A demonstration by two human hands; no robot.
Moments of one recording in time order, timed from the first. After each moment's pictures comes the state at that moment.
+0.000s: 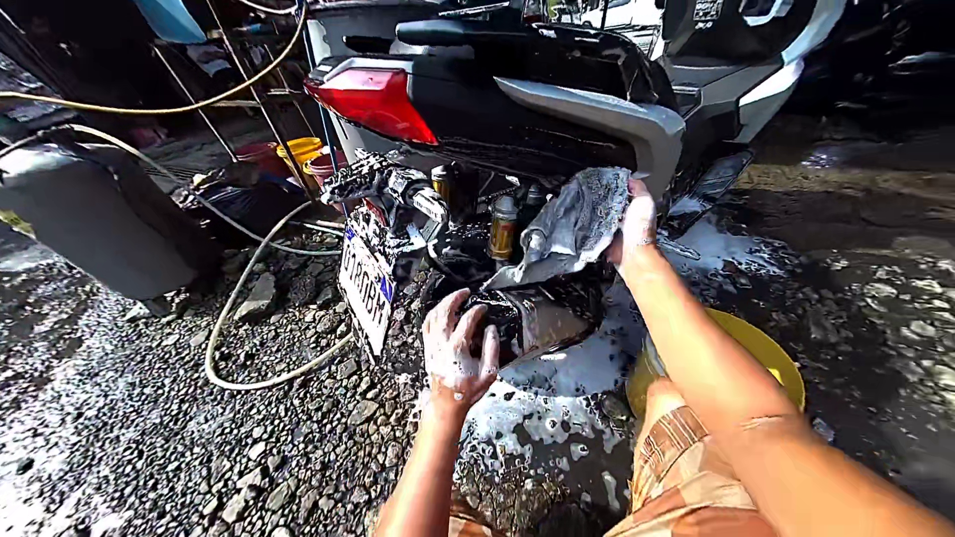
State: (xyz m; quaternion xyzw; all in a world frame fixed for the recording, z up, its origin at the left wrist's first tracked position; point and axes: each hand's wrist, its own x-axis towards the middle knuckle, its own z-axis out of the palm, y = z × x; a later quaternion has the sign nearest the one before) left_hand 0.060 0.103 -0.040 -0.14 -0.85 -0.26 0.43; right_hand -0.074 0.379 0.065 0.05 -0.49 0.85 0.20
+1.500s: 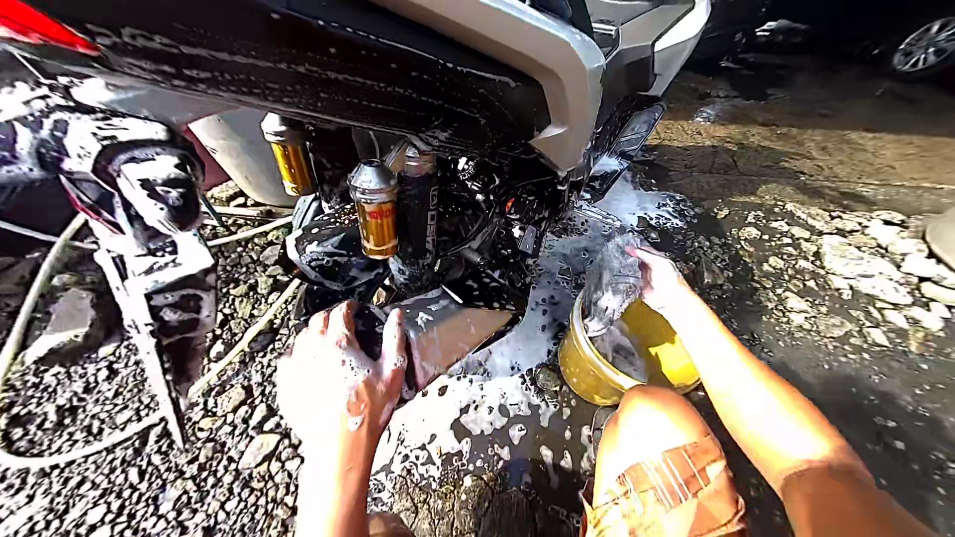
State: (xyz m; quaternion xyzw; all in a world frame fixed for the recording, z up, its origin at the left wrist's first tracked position) left_hand 0.039 0.147 -0.015 0.06 -0.96 -0.11 0.26; right_hand -0.055 0.608 -0.108 -0.12 -0.61 0.77 0.11
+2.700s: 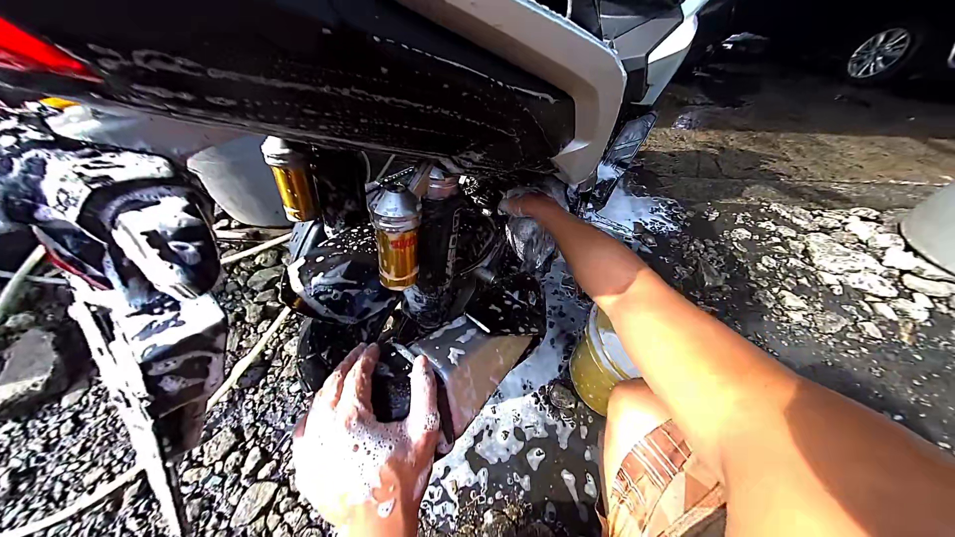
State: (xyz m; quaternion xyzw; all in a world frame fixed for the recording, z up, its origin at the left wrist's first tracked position) left_hand 0.040 0.142 -0.034 0.07 -0.92 -0.20 0.34; right_hand -0.295 0.435 -0.024 -0.04 -0.98 0.16 -0.11
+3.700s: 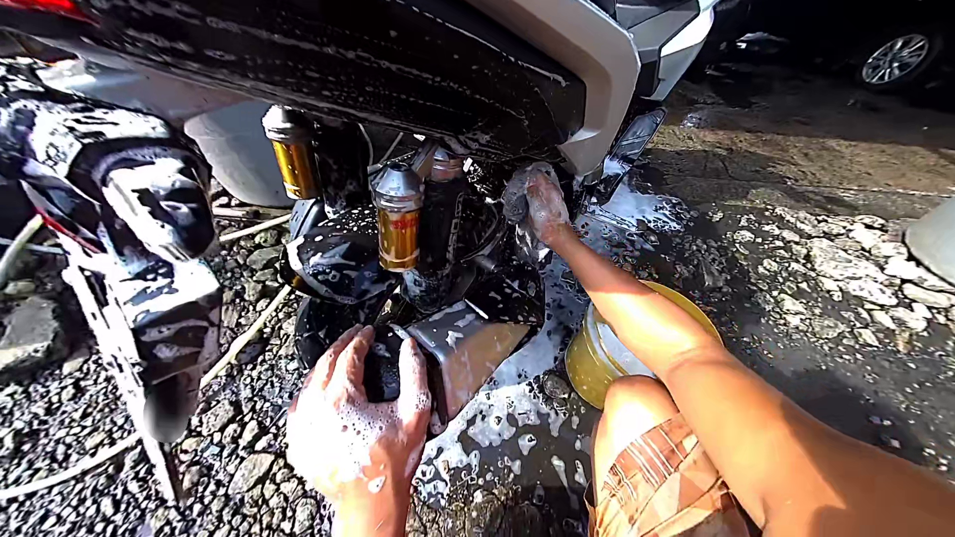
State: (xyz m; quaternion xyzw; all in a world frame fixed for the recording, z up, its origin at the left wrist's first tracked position) left_hand 0.039 0.141 -0.034 0.08 -0.91 -0.21 0.35; right_hand -0.202 0.429 -0.044 0.10 -0.85 0.42 0.32
